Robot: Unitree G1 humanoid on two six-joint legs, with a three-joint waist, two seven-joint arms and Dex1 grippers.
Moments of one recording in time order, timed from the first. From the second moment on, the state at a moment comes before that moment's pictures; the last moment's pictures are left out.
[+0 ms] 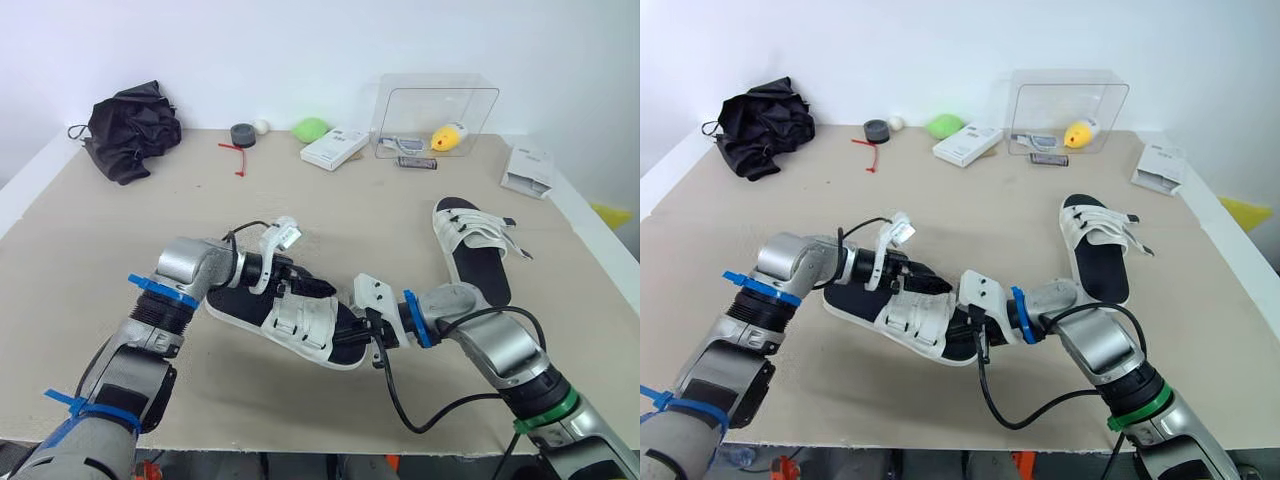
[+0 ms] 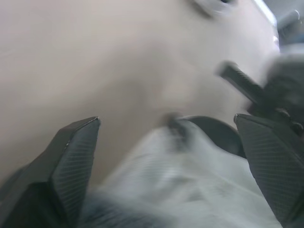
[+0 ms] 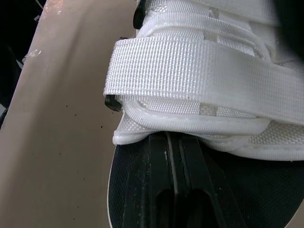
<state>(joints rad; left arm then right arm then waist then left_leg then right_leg) -0.87 0.35 -0.14 0.36 -0.56 1.17 -0.91 -0.45 -0.64 0.39 -0.26 0.27 0.67 1.15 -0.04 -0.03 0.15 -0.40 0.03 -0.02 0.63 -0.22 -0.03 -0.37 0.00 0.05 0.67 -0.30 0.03</state>
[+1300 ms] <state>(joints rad) -0.36 0.71 -0.16 -0.03 -0.43 0.37 -1.46 -0.47 -0.64 0.37 -0.23 0.31 0.68 1.17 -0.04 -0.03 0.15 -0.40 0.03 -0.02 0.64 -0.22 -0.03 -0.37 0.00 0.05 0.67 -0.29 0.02</state>
